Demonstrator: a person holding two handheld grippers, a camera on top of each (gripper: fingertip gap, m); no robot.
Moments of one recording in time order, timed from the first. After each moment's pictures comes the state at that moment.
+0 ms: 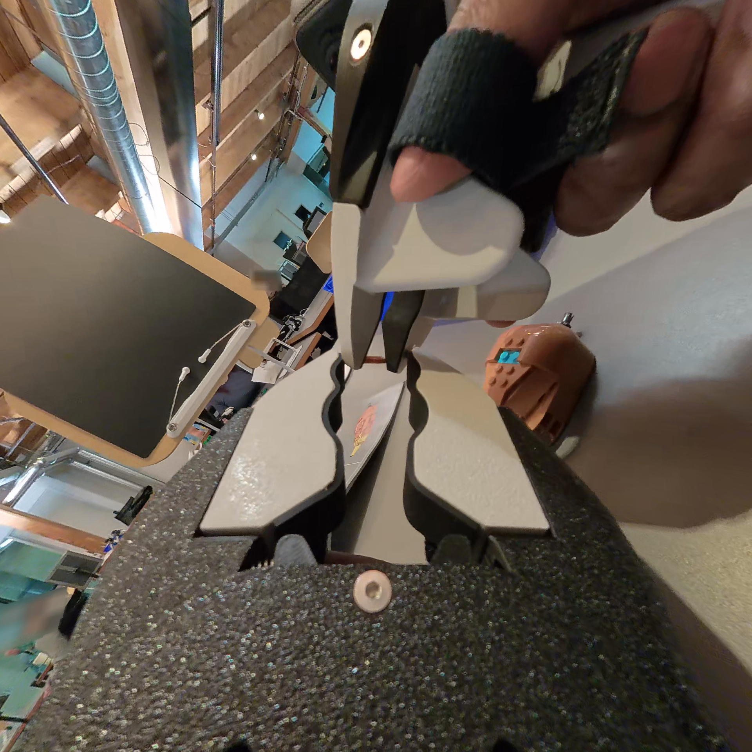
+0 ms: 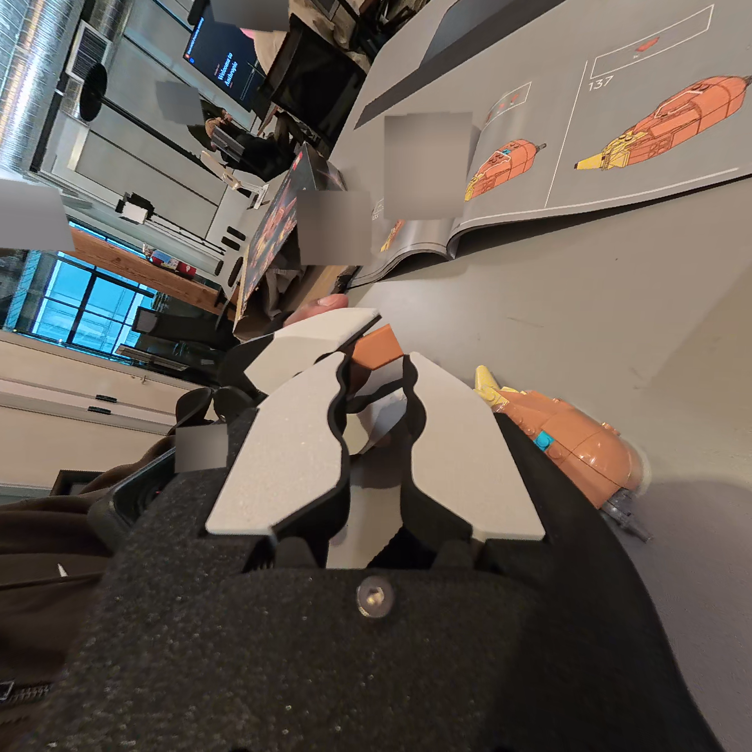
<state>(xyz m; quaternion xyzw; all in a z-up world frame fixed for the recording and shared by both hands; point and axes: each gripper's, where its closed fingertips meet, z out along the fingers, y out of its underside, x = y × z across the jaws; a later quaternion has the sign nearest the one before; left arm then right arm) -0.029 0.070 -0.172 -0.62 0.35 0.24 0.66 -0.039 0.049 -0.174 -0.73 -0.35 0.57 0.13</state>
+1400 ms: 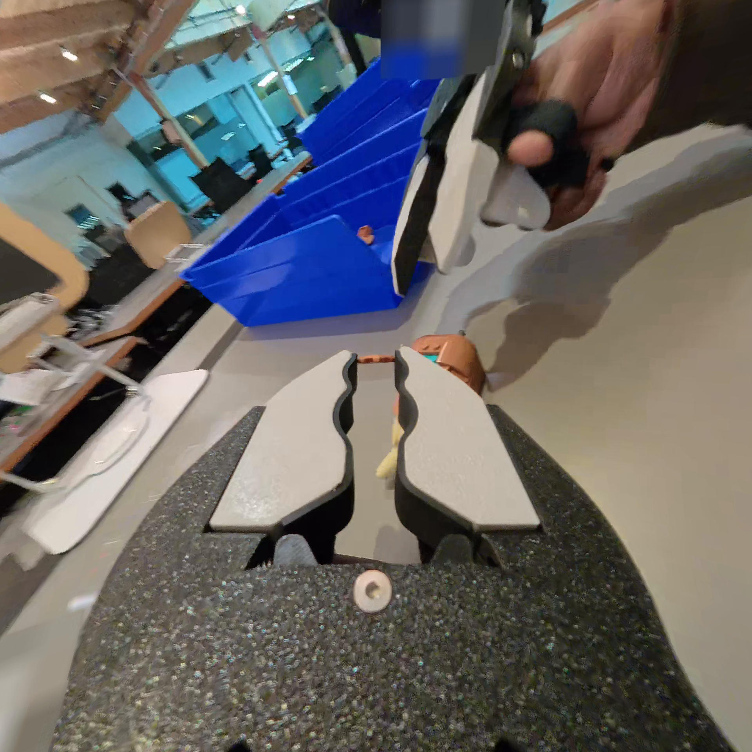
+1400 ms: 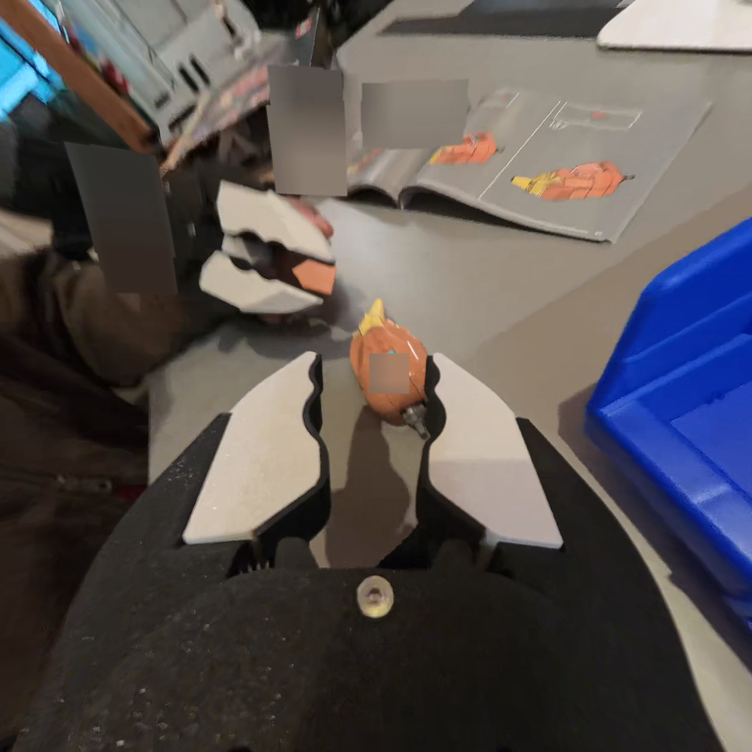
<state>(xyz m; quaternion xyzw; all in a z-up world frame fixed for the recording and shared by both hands) -0.017 0.063 -0.195 -0.68 0.37 -0.01 0.64 0.025 0.089 -0.205 -0.64 -0.55 0.50 0.20</state>
